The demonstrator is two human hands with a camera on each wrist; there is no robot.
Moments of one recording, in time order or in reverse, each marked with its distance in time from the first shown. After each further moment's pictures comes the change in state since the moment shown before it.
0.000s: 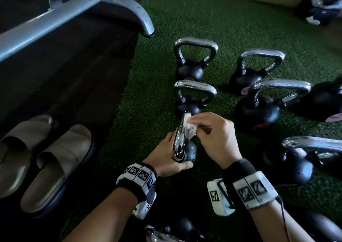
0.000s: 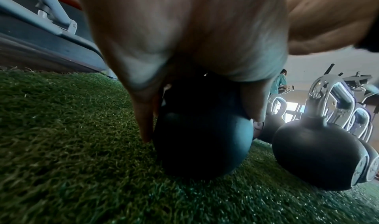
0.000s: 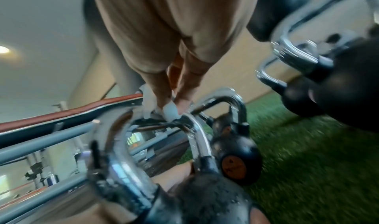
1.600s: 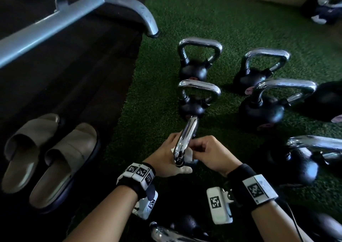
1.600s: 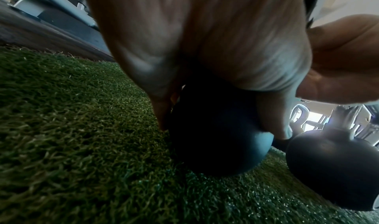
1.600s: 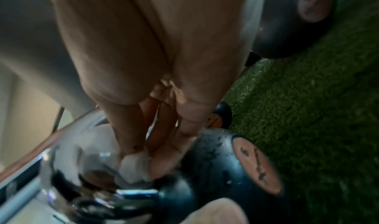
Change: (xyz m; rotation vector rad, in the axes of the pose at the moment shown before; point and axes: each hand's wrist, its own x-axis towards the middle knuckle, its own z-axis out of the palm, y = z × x) left_hand -0.009 -0.008 -0.004 -0.058 -0.080 0.172; right_hand -0.026 0.026 0.014 0.463 -0.658 0.392
